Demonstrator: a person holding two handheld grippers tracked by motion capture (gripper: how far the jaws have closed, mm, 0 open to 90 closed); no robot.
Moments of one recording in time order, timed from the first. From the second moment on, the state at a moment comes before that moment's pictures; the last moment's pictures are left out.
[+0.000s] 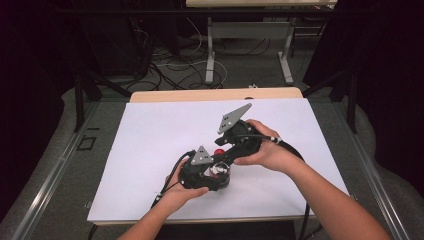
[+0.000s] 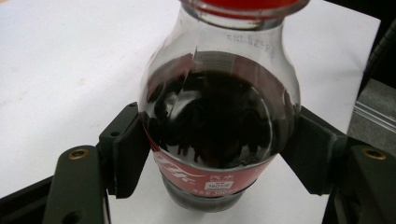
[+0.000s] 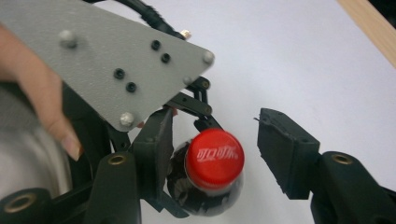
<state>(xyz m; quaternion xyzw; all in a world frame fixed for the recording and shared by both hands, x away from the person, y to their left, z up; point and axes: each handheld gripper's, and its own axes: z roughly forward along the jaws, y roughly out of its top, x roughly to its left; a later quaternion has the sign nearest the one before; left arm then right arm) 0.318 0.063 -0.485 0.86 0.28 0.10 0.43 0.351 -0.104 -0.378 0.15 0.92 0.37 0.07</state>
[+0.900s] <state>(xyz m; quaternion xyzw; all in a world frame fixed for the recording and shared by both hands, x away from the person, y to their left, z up) 0.319 0.067 -0.484 0.84 0.31 0.12 0.42 0.337 -0.082 -0.393 0.35 0.85 0.38 0.12</state>
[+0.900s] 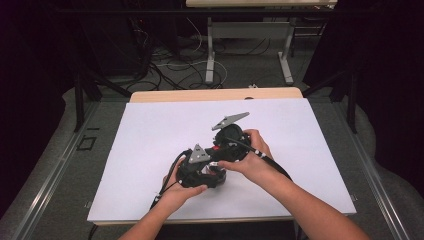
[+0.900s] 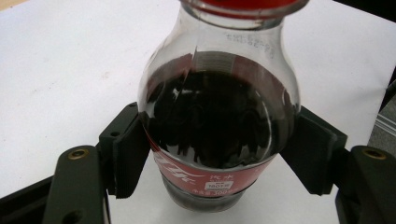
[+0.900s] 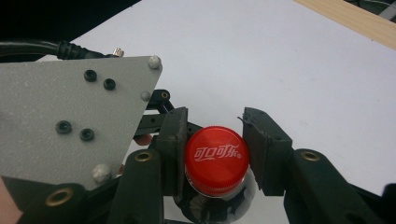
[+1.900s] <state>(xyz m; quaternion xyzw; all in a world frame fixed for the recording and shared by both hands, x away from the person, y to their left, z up) 0.311 0.062 -0.481 0.86 0.26 0.10 0.43 0.380 -0.103 -0.383 -0.06 0.93 0.36 -0.03</state>
